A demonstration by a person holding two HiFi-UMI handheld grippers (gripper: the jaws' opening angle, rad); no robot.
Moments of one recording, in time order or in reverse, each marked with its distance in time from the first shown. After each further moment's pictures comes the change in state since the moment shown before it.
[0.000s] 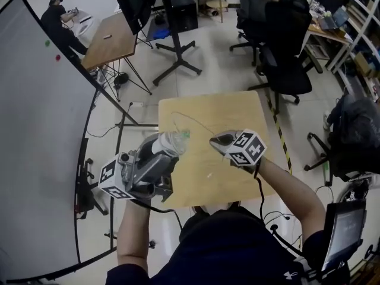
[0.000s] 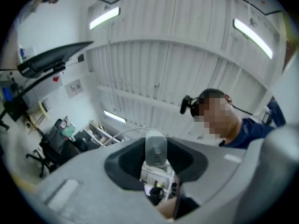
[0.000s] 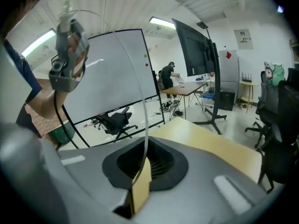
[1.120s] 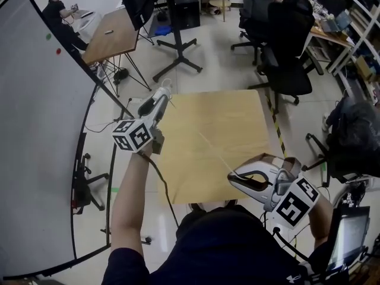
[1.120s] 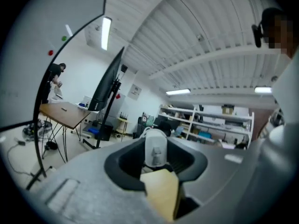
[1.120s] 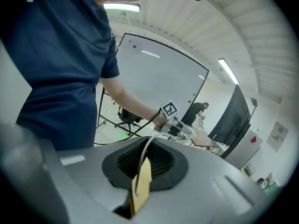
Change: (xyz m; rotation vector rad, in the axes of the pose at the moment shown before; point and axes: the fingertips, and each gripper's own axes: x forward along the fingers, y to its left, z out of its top) left arm -0.123 0.244 -0.021 0.332 0.390 0.917; right arm -0.171 0.170 0.081 -0.820 -0.086 0.045
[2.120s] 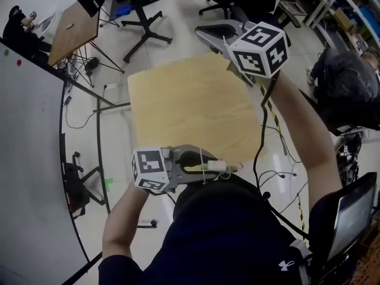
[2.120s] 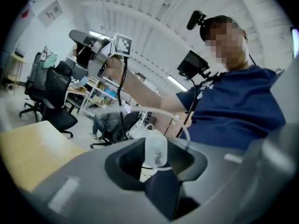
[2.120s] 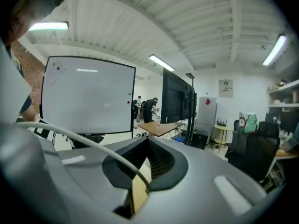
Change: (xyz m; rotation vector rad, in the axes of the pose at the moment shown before) left arm -0.129 -0.326 -0.139 -0.067 0.529 -1.204; right arm -0.005 -0.264 -0.104 0.607 -0.137 -0.469
